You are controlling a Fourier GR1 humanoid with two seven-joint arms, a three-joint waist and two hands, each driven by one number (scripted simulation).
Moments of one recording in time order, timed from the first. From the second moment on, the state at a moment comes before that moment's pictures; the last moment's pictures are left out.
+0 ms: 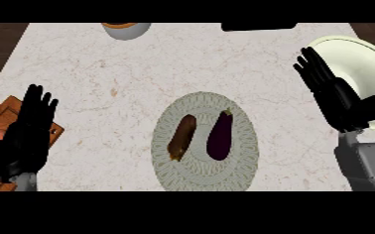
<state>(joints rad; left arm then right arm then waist) 0.04 0.34 -0.01 -1.68 0.38 0.39 0.12 -0.26 -0.40 0.04 -1.43 -0.37 0.10 0.02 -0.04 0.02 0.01</state>
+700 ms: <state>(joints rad) -0.14 0.46 0.00 -1.64 0.30 0.27 0.02 -0.45 -0.10 0.45 -1.44 0.23 -0.42 0.17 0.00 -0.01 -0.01</state>
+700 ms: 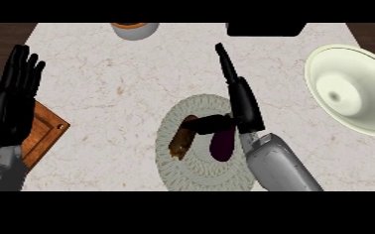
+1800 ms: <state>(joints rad) -0.17 0.48 0.06 -1.53 0.32 0.19 -0.05 -0.70 -0.09 0.61 -1.67 0.48 0.21 1.14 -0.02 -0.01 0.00</state>
